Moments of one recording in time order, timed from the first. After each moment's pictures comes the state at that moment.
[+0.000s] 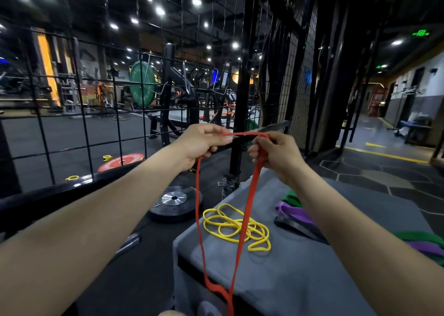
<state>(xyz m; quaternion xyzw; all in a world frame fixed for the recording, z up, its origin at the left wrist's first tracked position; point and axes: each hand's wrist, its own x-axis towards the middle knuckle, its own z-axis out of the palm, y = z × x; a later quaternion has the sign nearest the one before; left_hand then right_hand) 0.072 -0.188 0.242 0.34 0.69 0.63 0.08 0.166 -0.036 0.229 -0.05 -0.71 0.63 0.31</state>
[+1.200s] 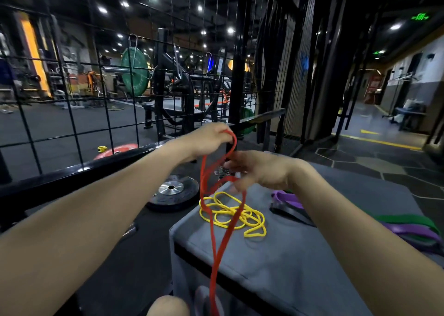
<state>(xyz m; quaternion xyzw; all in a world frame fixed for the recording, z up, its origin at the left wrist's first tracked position) 0.083 -0.164 0.232 0.44 0.78 0.43 0.02 0.193 -0.052 0.213 0.07 -0.88 0.47 -0.06</state>
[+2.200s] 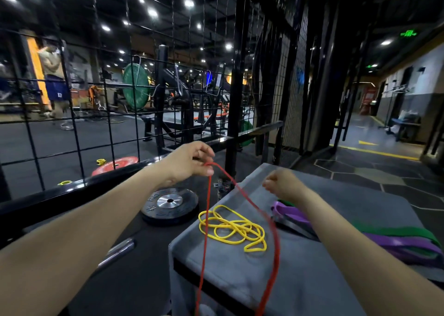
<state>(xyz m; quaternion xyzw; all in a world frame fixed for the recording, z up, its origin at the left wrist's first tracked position) 0.056 -0.203 0.208 0.42 0.74 0.52 0.10 0.169 0.021 0.172 -0.20 -0.92 0.29 0.17</state>
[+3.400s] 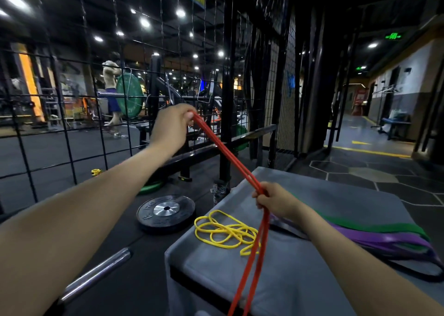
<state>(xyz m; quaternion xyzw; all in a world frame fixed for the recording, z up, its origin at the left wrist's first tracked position) 0.061 -0.192 0.275 0.38 0.75 0.43 -0.33 0.184 0.023 0.150 -0.09 -0.91 0.37 0.17</state>
